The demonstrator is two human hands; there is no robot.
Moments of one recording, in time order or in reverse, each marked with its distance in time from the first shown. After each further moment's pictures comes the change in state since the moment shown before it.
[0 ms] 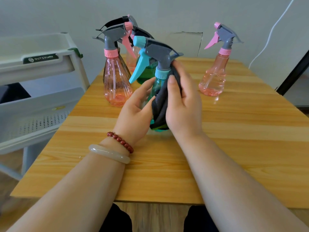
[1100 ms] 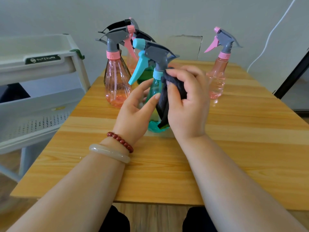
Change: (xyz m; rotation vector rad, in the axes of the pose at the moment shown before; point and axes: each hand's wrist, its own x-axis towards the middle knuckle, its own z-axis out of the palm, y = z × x) left_hand 0.003 -0.001 -0.001 -0.038 0.050 0.040; right_hand 0.008 -0.002 -0.005 -0.309 0.209 -0.338
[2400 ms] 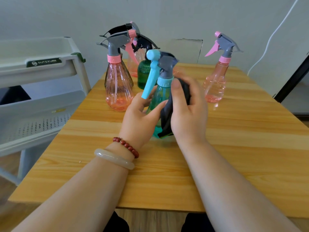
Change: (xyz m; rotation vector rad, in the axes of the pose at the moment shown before) left_hand 0.000 0.003 0.013 0.055 0.063 -0.028; right_hand -0.007 -0.005 0.001 0.227 -0.074 0.353
